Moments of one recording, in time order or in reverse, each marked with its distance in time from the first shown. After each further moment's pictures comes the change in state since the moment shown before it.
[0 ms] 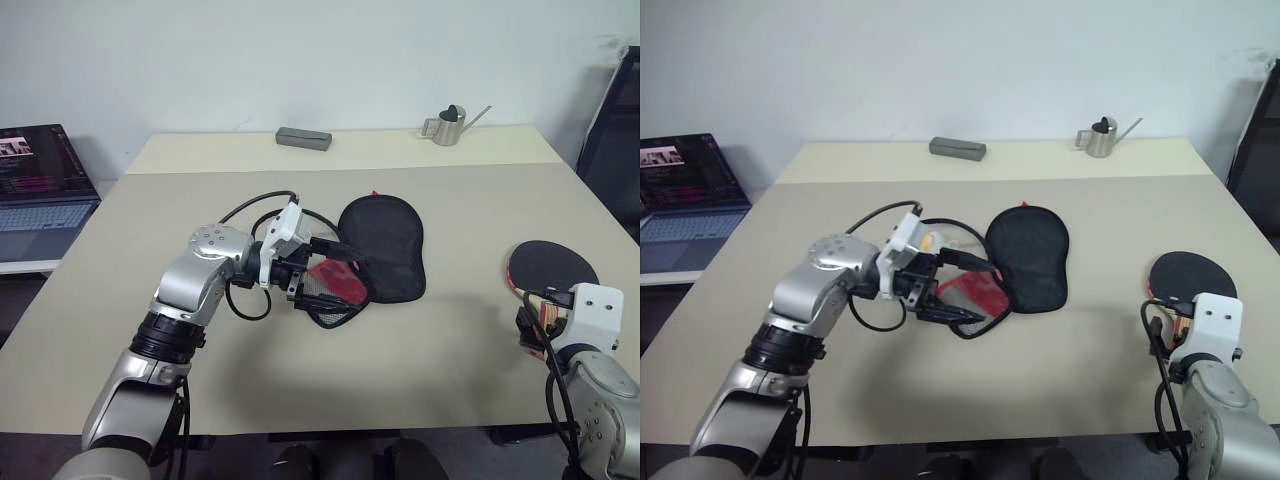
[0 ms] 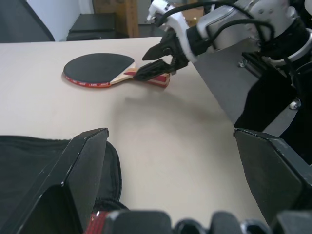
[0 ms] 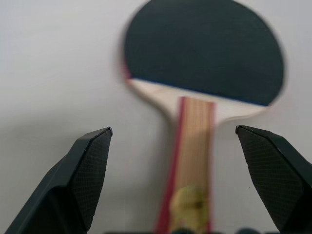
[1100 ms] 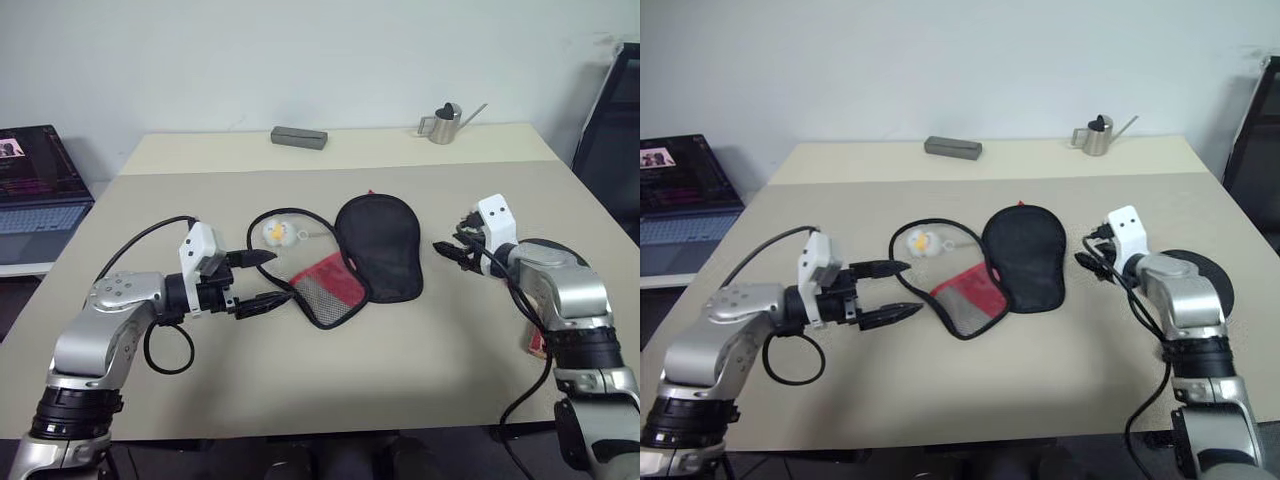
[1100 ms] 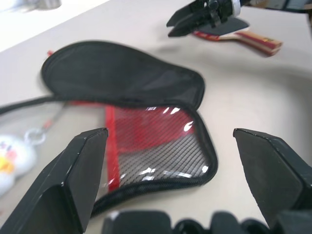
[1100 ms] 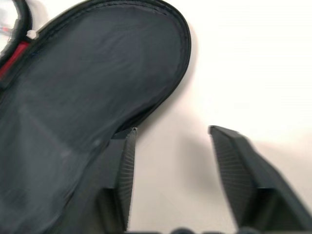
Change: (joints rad) left arm 0.383 0.210 0.298 -0.241 -0.060 0.111 0.312; right arm -0.529 -0.356 0.396 0.733 0.098 -0.320 0.588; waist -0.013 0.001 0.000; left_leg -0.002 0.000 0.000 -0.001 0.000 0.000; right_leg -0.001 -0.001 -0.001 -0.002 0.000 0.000
